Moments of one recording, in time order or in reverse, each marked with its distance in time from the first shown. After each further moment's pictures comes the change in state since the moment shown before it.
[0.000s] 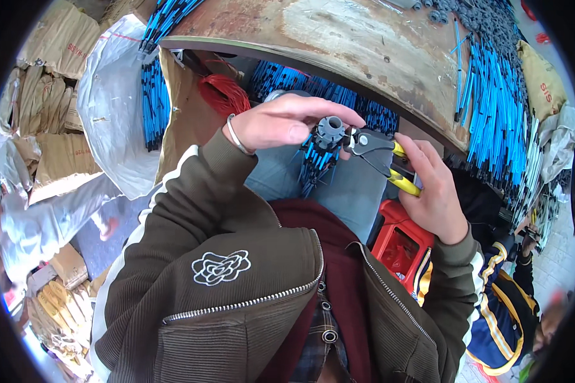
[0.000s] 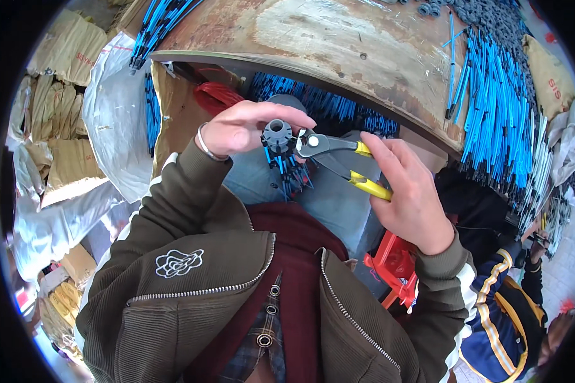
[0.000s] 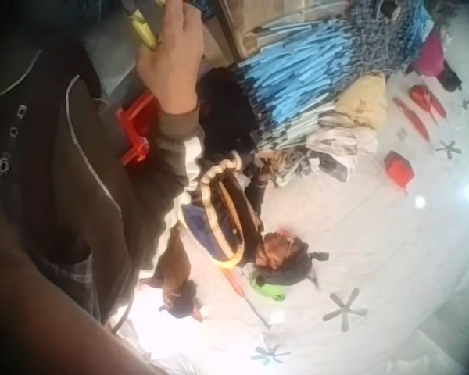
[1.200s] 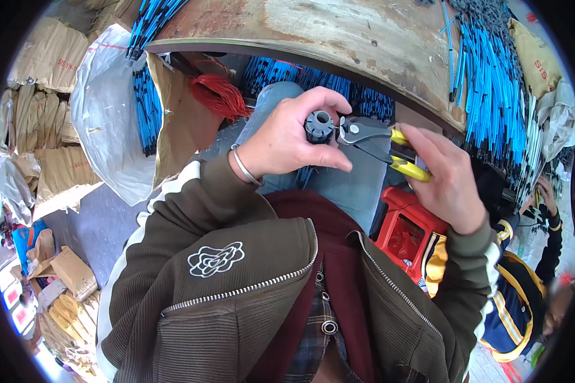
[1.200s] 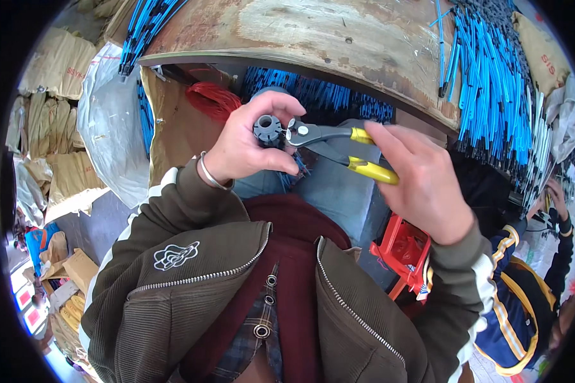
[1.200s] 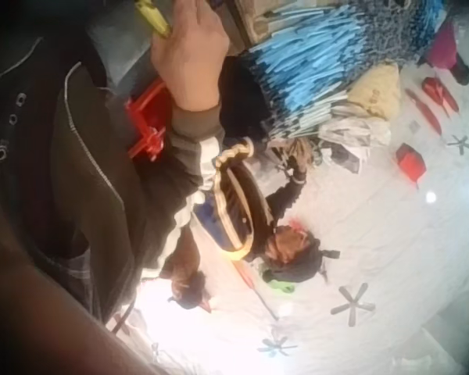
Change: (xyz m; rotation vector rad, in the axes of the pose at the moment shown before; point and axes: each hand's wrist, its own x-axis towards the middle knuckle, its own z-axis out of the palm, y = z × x) left_hand -0.002 -0.013 0.022 0.437 0.165 0.048; right_hand -0.001 -0.005 -0.023 -0.163 0.012 -0.091
